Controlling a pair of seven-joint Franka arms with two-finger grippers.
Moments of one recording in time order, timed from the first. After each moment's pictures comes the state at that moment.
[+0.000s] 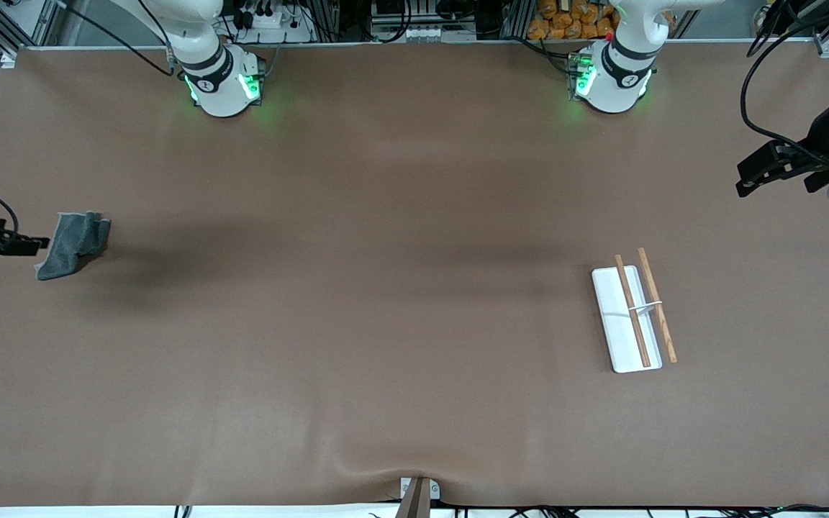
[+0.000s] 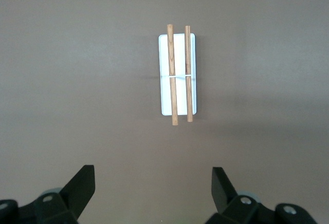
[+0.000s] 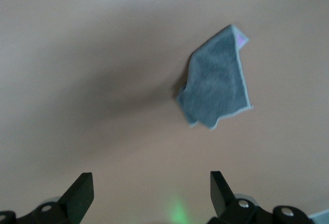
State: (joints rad) left arm 0.00 0.01 -0.08 -1.52 0.03 1.54 -0.14; right arm -0.27 0.40 -0.11 -1.61 -0.06 1.64 0.06
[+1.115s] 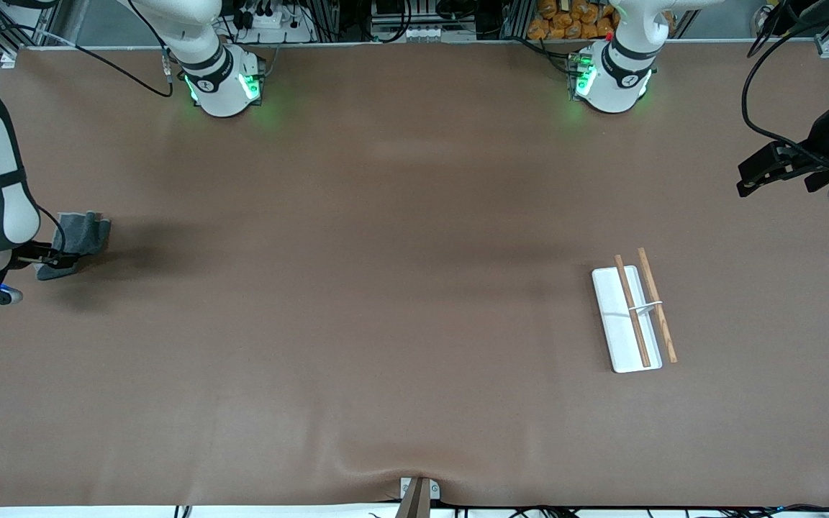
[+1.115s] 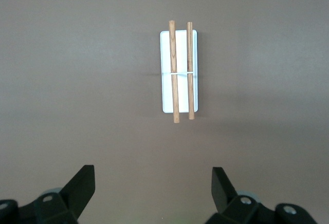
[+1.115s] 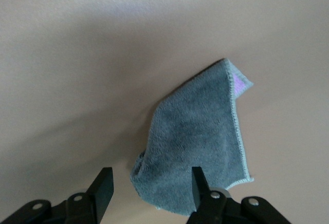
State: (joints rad) left arm 0.00 0.01 -0.08 -1.52 0.03 1.53 -0.14; right arm -0.36 0.51 -0.11 -1.83 -0.14 2.05 -0.02
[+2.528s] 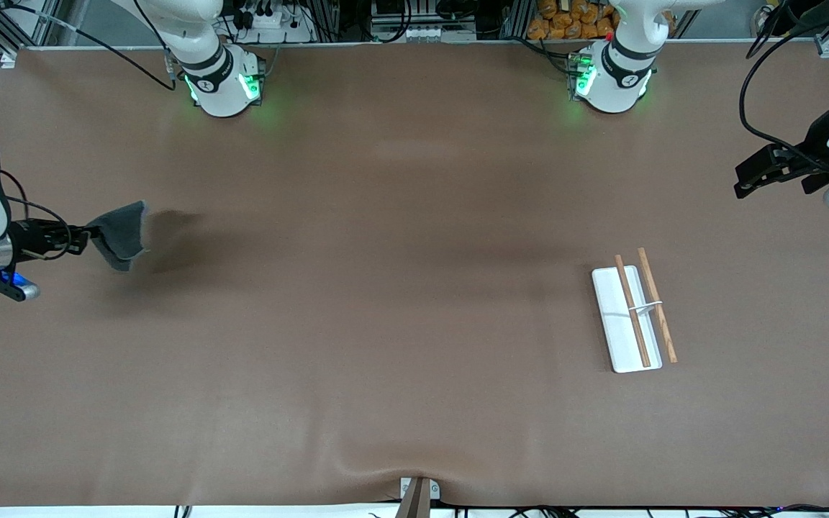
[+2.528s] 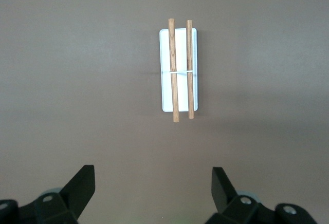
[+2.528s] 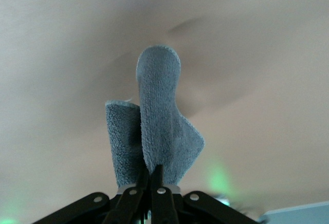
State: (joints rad) left arm 0.00 0.03 -0.08 -1.52 0.03 1.53 -0.14; right arm -0.24 0.44 -0.08 -1.67 0.16 1.49 0.16
